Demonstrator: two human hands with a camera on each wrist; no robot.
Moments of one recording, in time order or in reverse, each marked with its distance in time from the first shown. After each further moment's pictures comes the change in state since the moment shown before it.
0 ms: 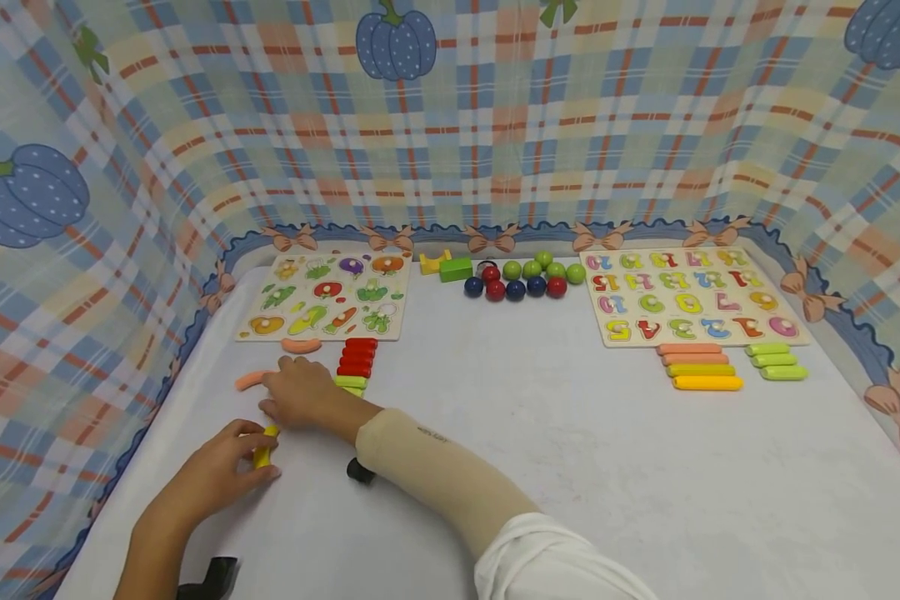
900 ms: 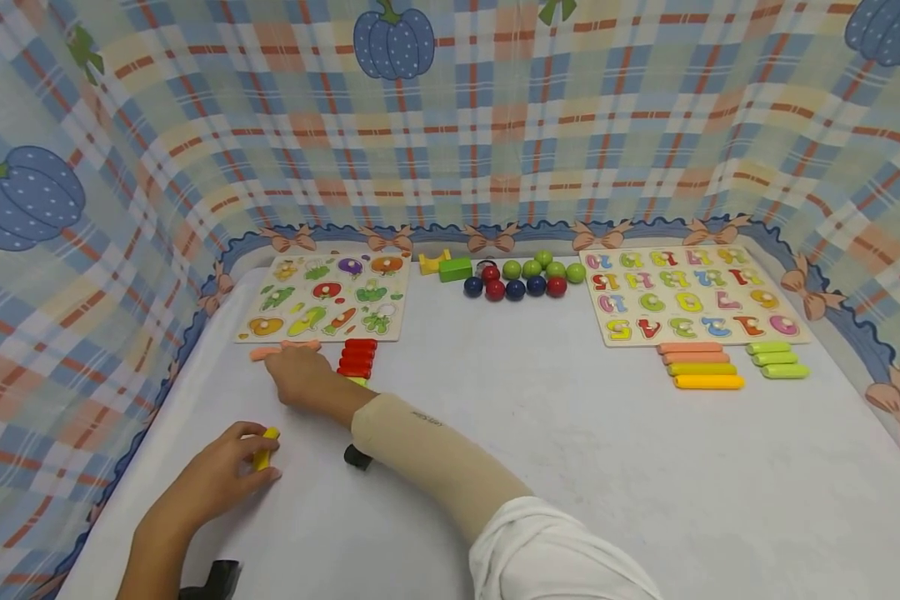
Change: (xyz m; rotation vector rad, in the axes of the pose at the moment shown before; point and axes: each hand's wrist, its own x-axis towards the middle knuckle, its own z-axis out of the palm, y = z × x) left_hand 0.001 -0.001 0.005 0.002 0.010 -0.010; right_hand 0.016 0.007 -0.015 0.071 0.008 0.081
